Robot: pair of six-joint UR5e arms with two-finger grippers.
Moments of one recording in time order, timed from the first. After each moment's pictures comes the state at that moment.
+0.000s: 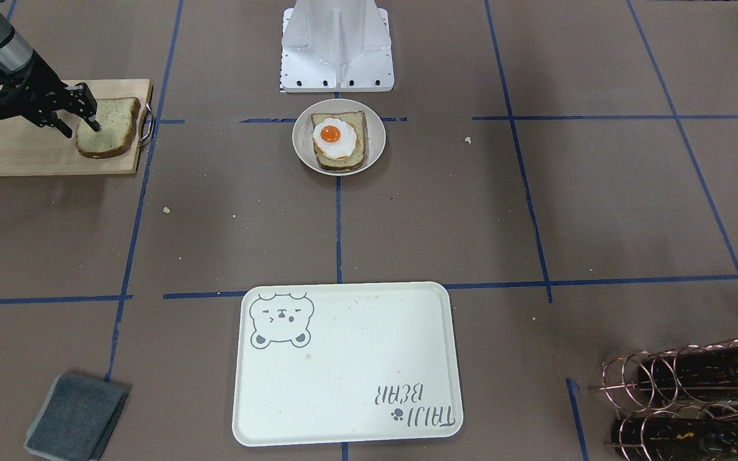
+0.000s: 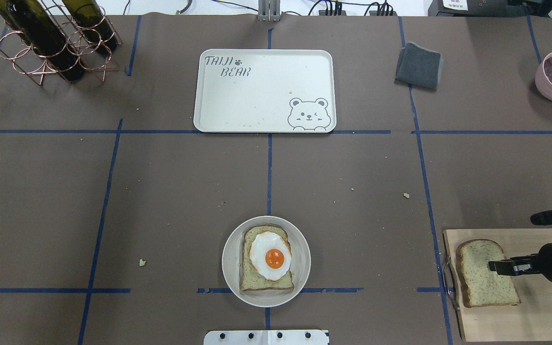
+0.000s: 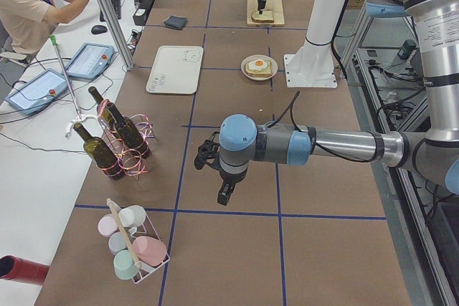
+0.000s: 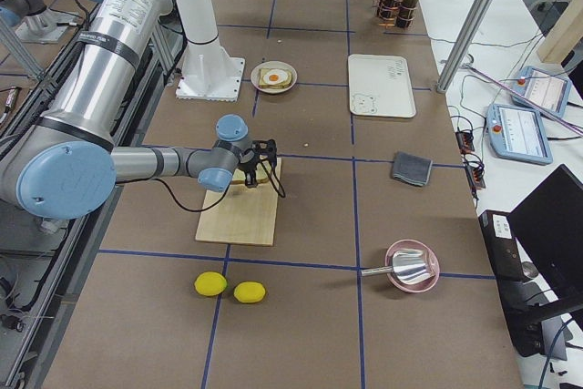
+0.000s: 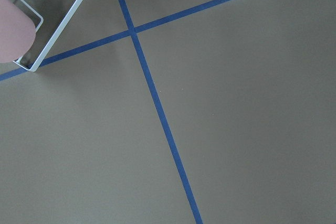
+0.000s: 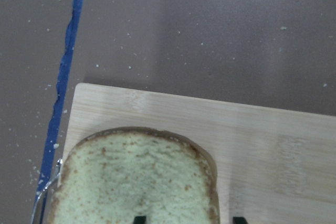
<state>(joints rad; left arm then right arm) -1.58 -1.30 -1.92 -1.60 -2.38 0.28 0.46 -2.06 1.93 -0.54 1.84 1.16</state>
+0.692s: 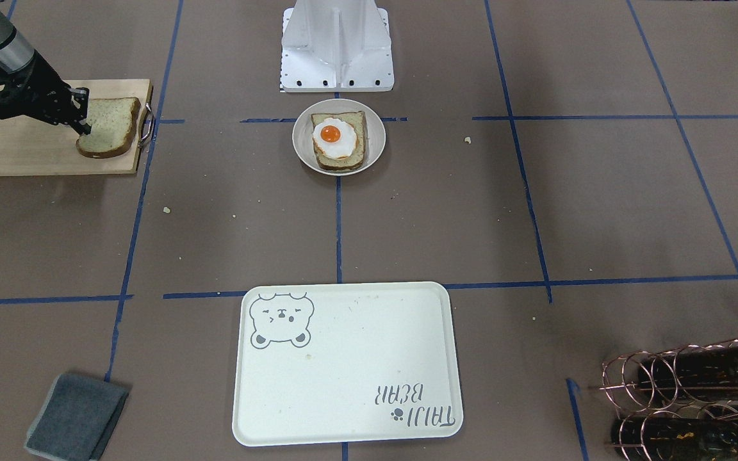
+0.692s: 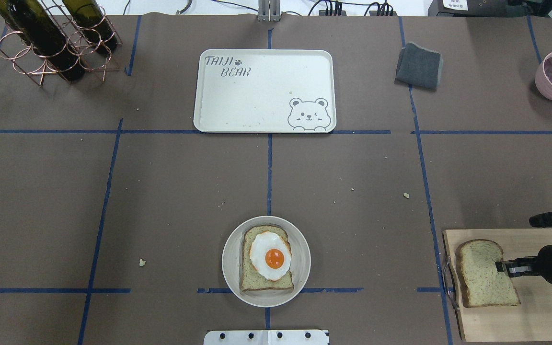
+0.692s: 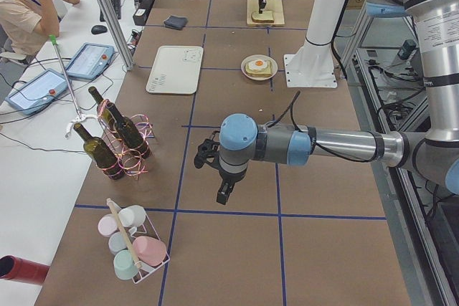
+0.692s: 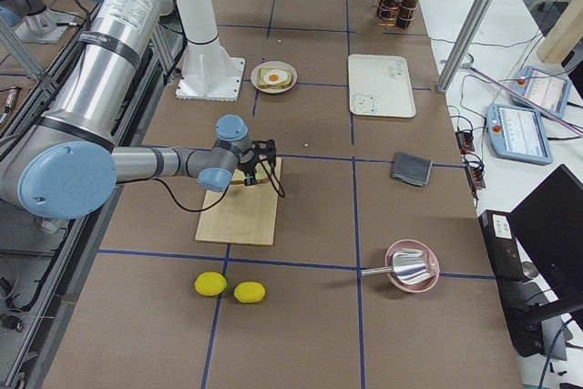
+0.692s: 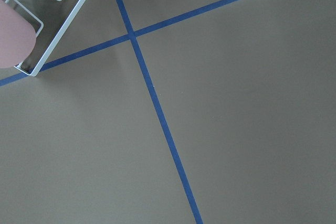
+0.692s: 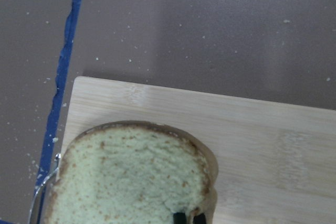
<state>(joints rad) -1.58 -1.30 -1.92 -1.61 -2.38 0.28 0.45 -2.07 1.94 -0.54 1.84 1.16</state>
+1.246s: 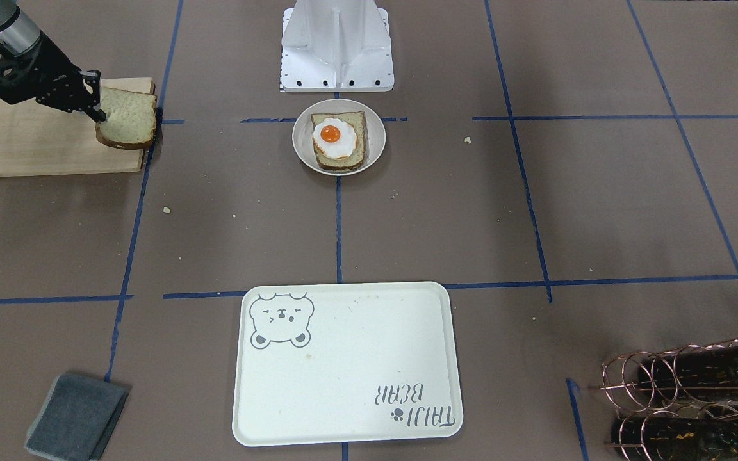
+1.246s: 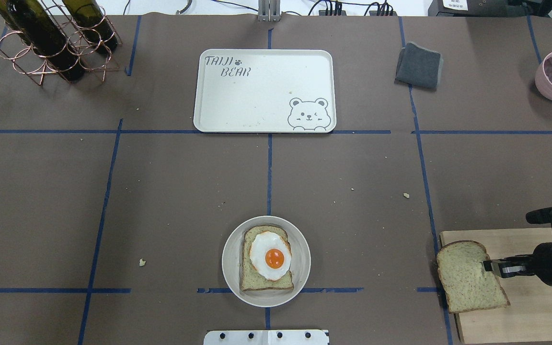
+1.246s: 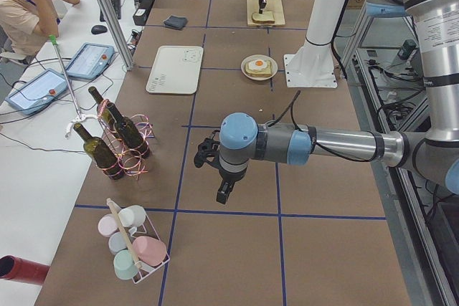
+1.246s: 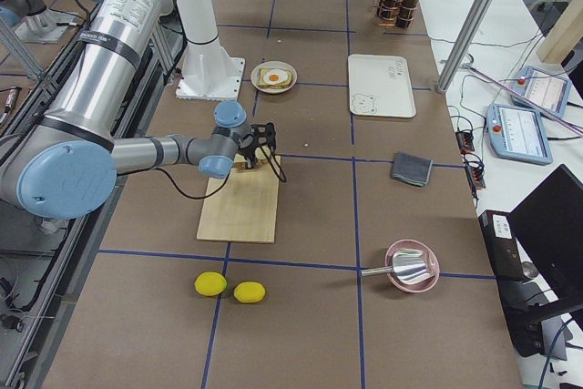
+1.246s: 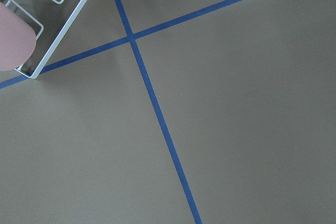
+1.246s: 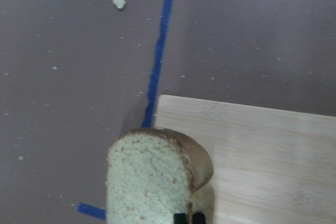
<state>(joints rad) -1.58 -1.30 -1.93 -1.61 -2.38 0.28 0.46 -2.07 2.06 -0.54 1.88 1.18</state>
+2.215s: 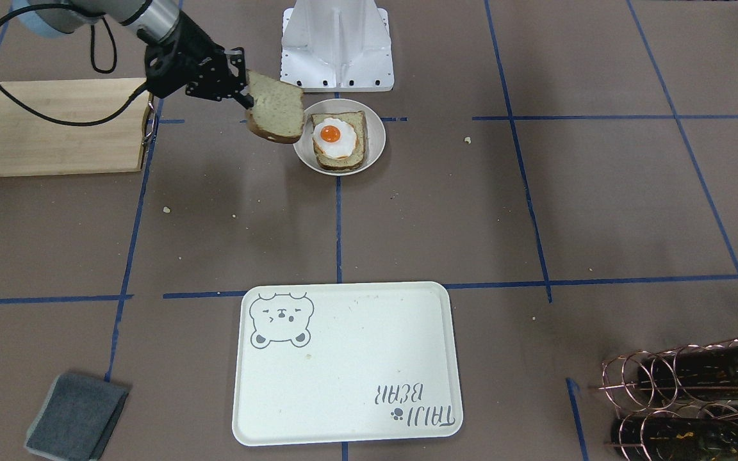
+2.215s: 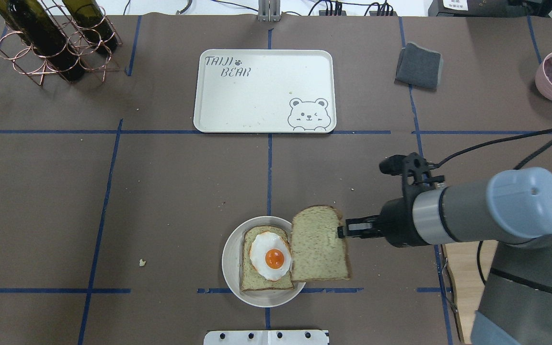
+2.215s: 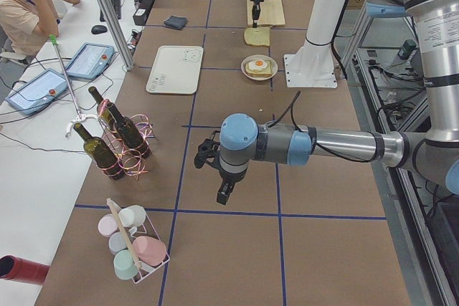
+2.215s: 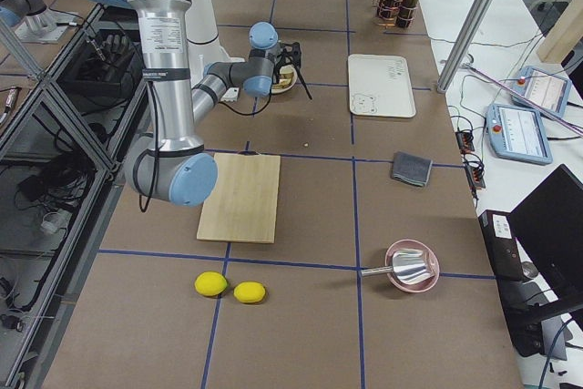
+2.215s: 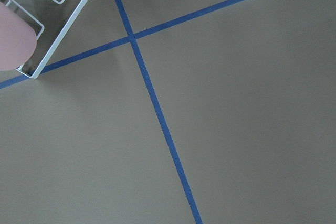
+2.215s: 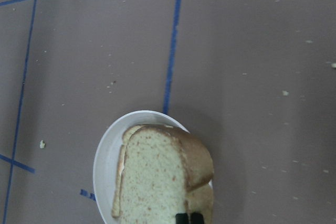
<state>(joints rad) -1.58 -1.30 -1.92 -1.61 -2.38 0.28 0.42 -1.36 2.09 -1.01 1.90 1.35</state>
